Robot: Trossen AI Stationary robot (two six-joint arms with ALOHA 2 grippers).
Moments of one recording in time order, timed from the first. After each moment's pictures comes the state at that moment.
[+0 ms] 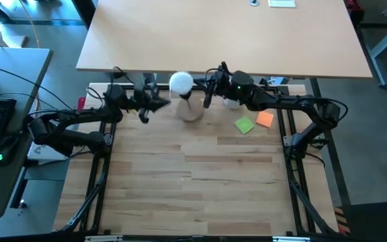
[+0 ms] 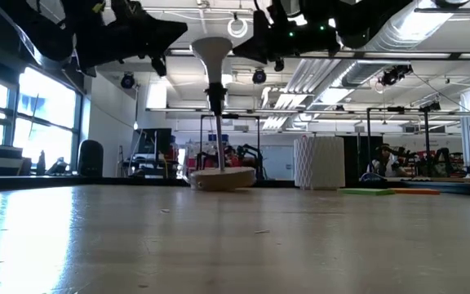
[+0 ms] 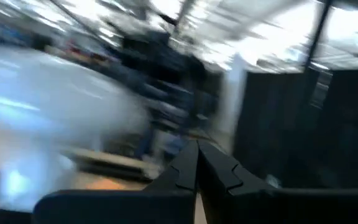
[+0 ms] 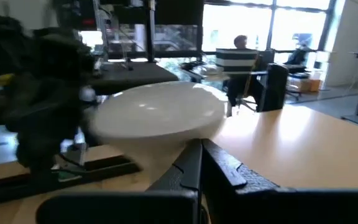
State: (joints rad) left arm 0.64 1.21 0.47 1.05 0.69 -0.44; right arm -0.43 1.60 1.08 0.55 -0.08 -0.02
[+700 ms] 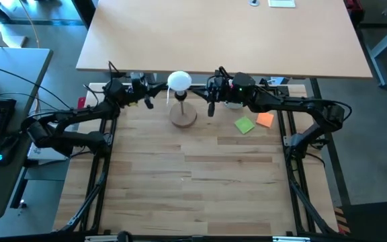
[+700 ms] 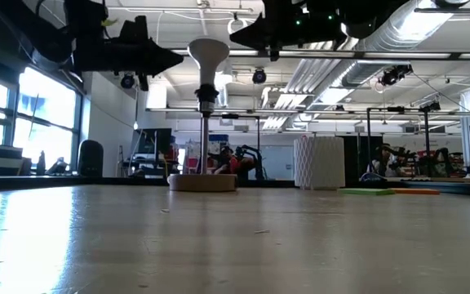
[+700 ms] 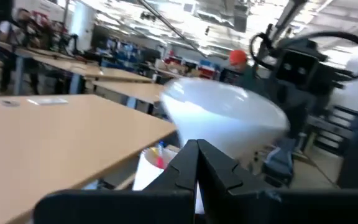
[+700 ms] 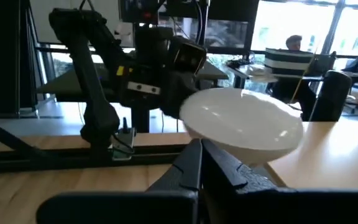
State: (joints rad) left arm 0.77 1.18 0.48 0.89 0.41 -0.33; right arm -0.39 1.55 1.08 0.45 -0.24 -0.09
